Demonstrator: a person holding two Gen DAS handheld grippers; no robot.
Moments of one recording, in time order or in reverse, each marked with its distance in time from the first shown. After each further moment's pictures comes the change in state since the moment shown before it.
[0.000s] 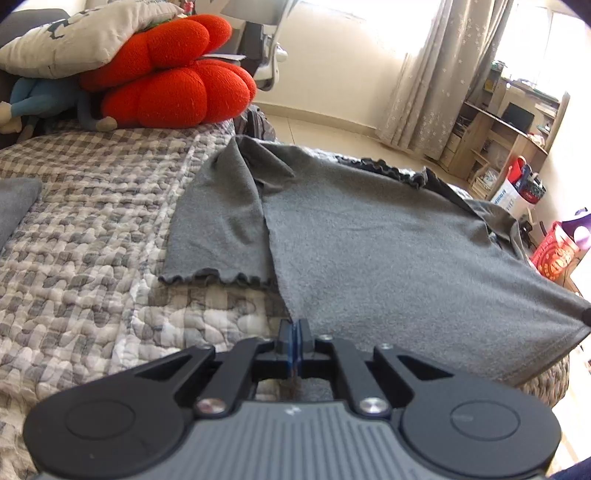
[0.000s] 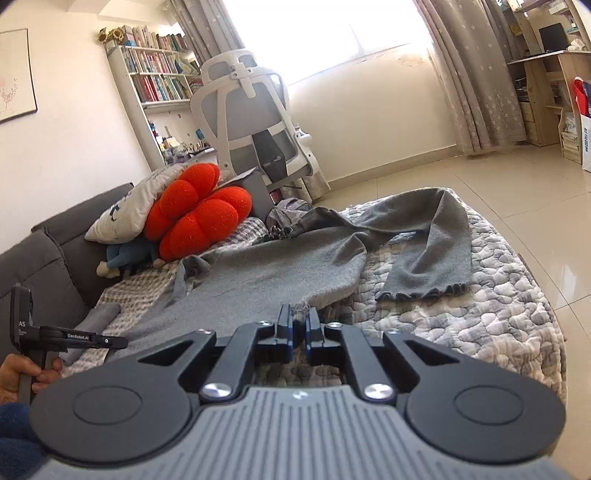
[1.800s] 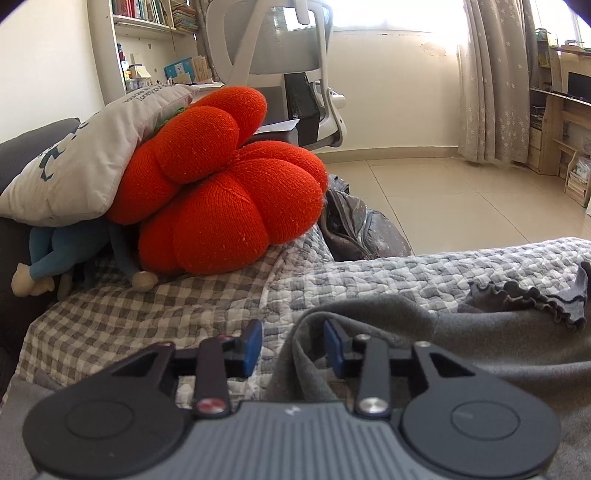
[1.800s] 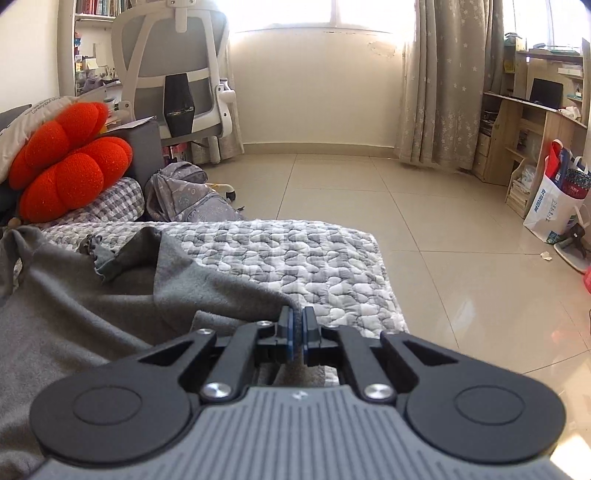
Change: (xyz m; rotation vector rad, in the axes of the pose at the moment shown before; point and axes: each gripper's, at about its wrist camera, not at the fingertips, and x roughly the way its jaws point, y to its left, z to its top) left arm 0.112 0.006 0.182 0.195 -0.150 0.387; right arm 0.158 -0.085 0.121 -0.190 0.098 -0.350
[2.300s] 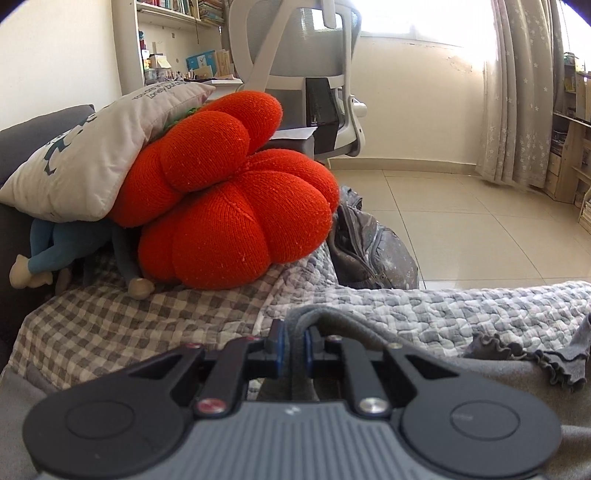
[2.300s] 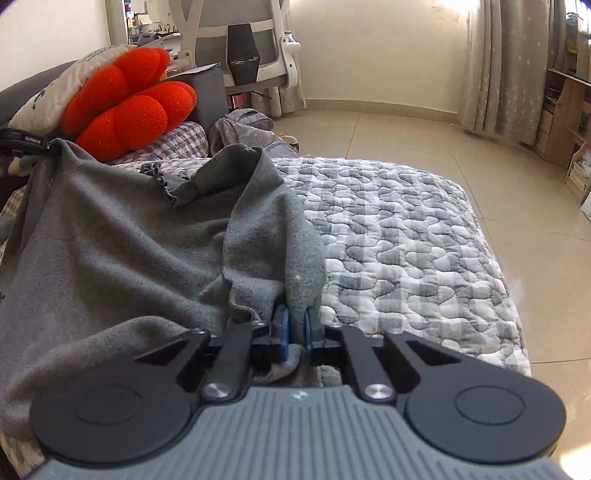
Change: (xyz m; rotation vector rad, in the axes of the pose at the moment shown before) left arm 0.021 -0.008 0.035 -0.105 0.011 0.025; right arm 0.017 0.040 -0.040 -0.074 0.159 0.189
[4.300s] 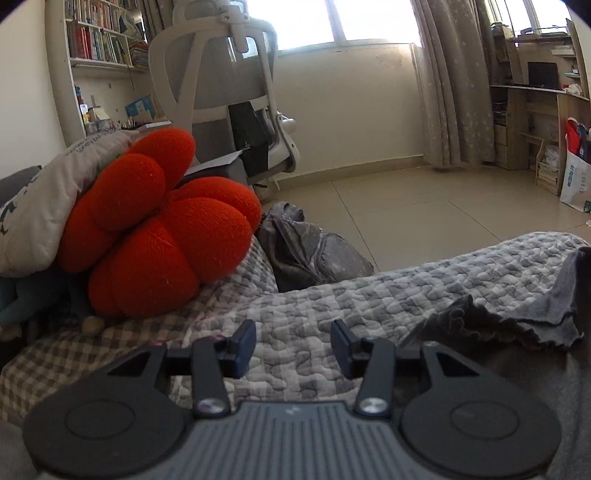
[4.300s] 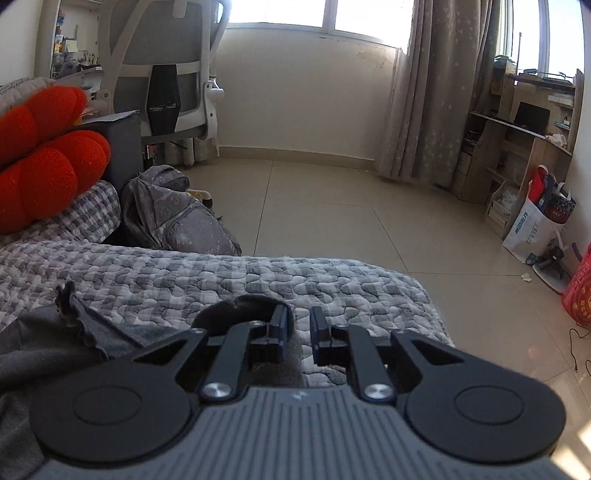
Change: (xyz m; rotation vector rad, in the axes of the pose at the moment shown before) left arm -0.021 -0.059 -0.035 0.172 -0.080 -0.118; right arm 0.059 0.035 0.079 0.055 -0.139 -0.304
